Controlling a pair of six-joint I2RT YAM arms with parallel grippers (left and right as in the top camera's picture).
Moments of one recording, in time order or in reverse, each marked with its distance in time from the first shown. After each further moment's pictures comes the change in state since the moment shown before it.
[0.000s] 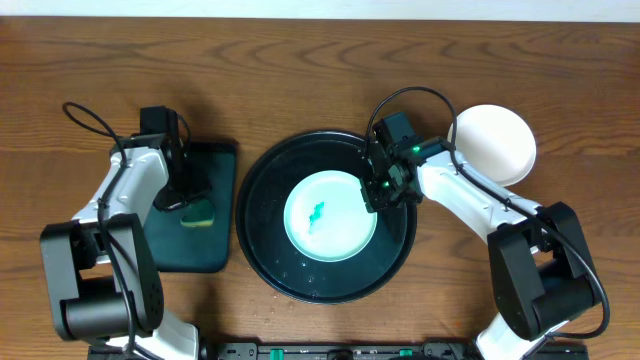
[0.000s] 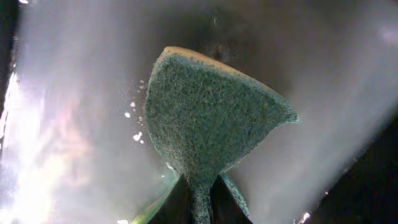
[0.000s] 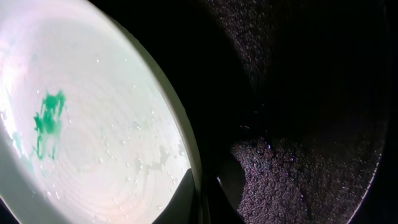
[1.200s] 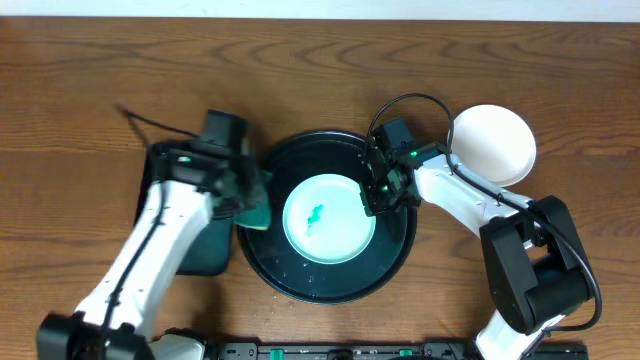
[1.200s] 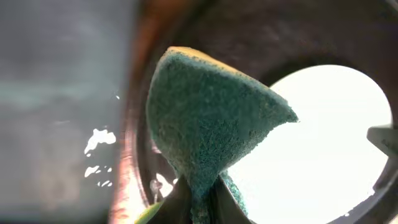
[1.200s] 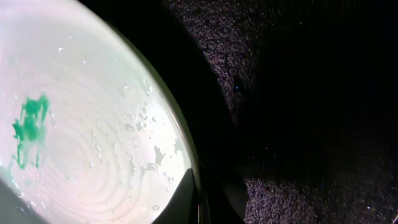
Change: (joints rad) left arm -0.381 -0.320 0.007 -0.153 0.079 -0.156; right arm 0.000 0.030 -0.039 0.060 -0.012 0.023
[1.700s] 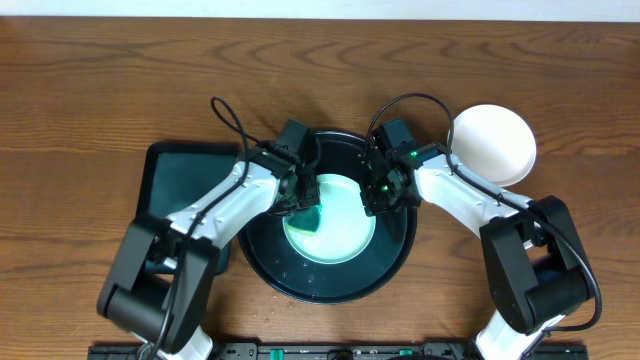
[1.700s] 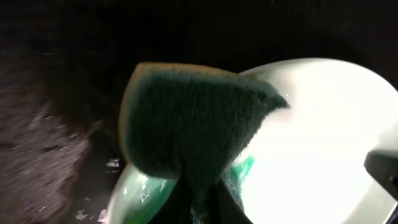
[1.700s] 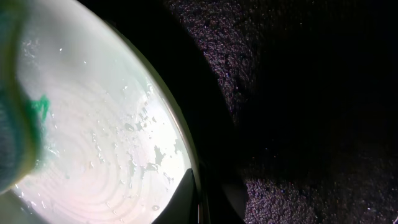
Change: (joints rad) left arm -0.224 0.341 0.000 0.283 0.069 -0.176; right arm 0.000 0.000 0.000 0.001 -0.001 0.000
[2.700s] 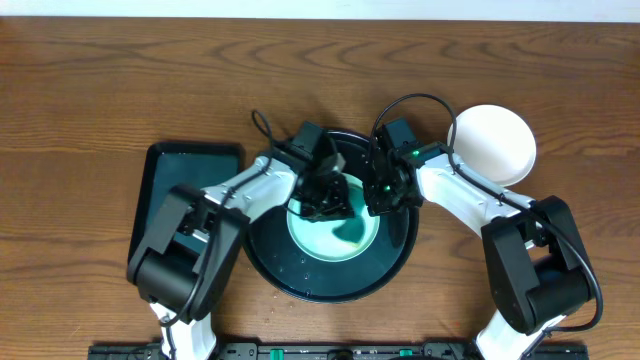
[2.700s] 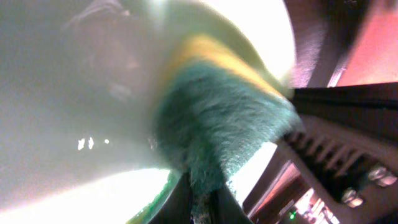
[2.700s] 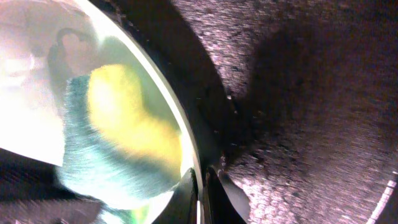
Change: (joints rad) left arm -0.016 0.159 0.040 0.117 0.500 0.001; right arm -0.008 -0.001 0.000 -0.020 0.021 0.010
